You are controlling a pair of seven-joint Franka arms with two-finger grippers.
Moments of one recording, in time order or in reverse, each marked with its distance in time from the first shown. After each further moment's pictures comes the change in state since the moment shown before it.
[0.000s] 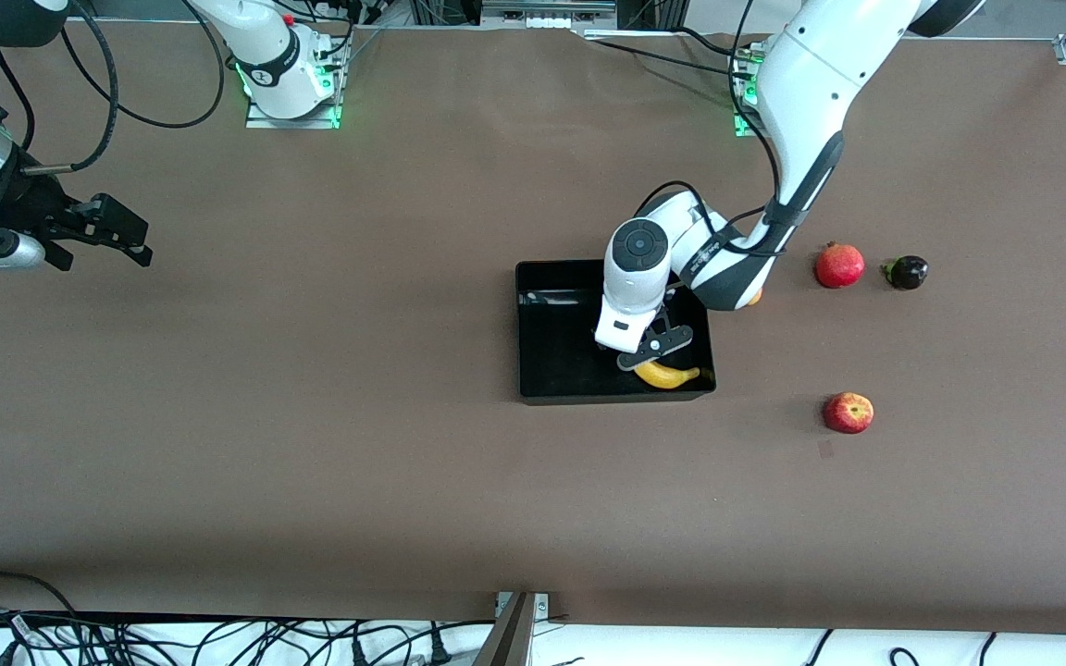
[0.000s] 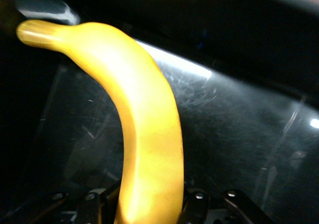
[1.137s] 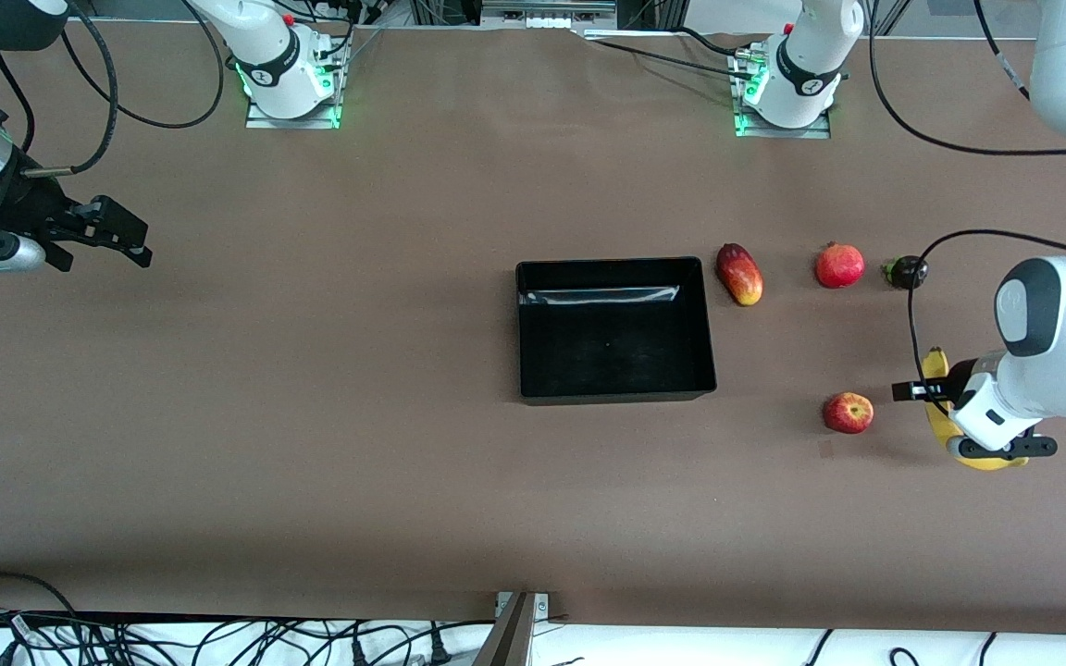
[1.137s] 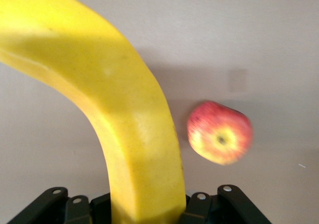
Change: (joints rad) left arm 0.521 0.021 0.221 0.254 -0.208 -0.259 1.326; right arm -0.001 0.003 -0.003 -0.001 -0.001 -0.001 0.000
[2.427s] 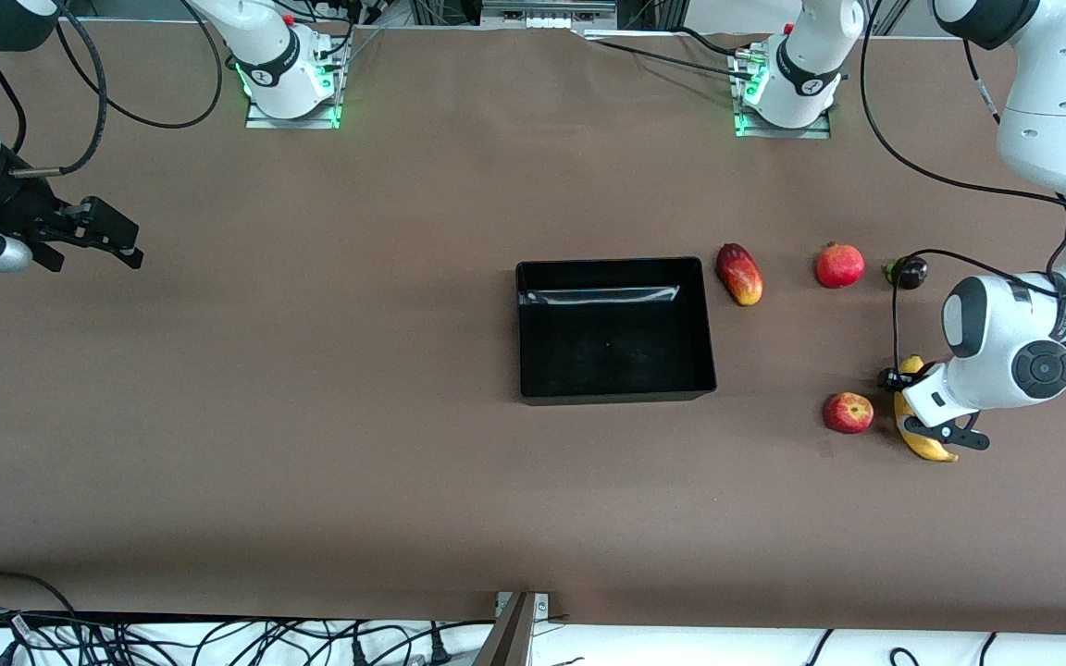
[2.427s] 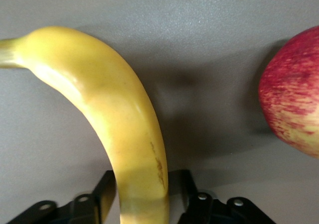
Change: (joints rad) left arm -0.009 0.056 0.075 -0.186 0.084 0.242 0.245; right arm -0.002 0.001 -0.008 0.004 -0.001 0.001 -0.002
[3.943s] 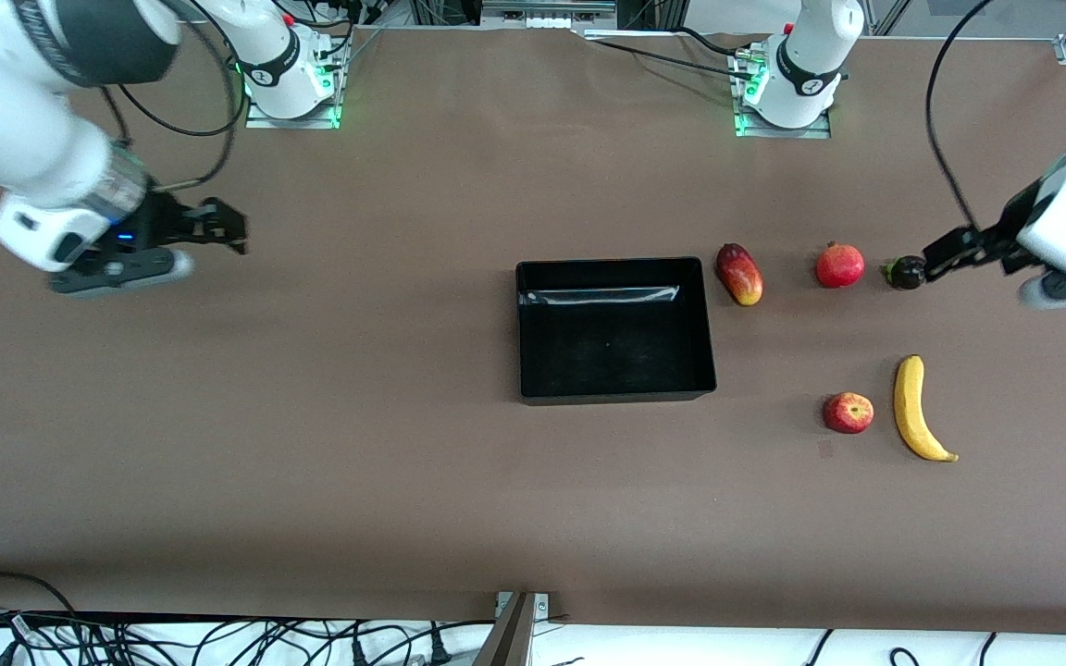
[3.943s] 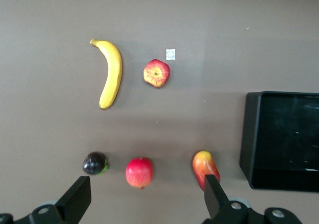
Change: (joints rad) left arm -0.266 -0.687 0.067 0.087 -0.207 -0.635 -0.423; right arm 0.199 0.093 0.012 -0.011 0.043 -0.076 0.011
